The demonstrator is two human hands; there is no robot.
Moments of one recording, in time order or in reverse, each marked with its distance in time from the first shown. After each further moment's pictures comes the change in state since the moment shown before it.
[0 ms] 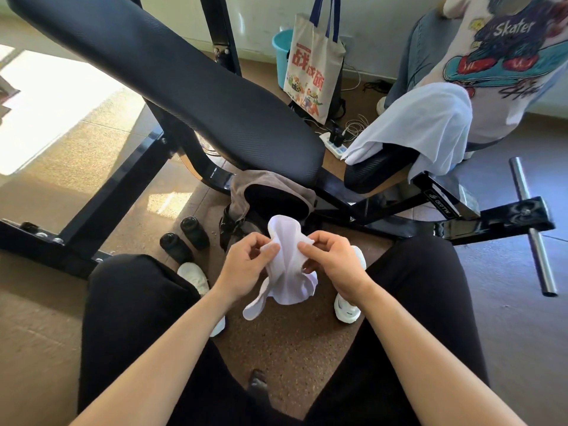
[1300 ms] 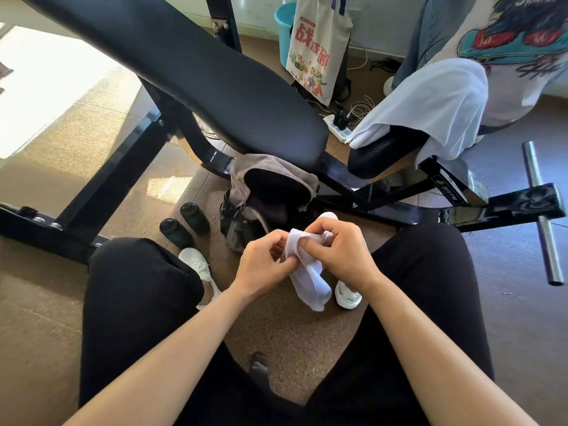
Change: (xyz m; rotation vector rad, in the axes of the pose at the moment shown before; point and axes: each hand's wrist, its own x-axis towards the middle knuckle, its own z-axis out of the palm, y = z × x) left_hand -0.001 -0.026 0.030 0.101 -0.095 0.135; right_hand -0.016 -0.016 -0.003 -0.391 0.064 -0.218
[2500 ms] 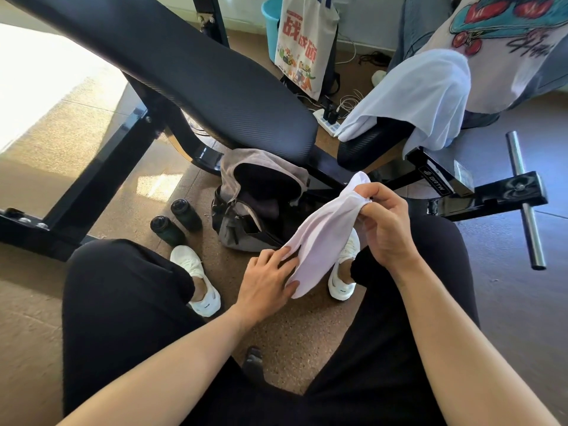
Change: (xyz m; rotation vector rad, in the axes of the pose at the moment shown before) left_hand -0.035 -0.052 0.050 0.936 -0.136 0.182; right_hand 0.004 0.017 -0.061 0.566 0.269 -0.010
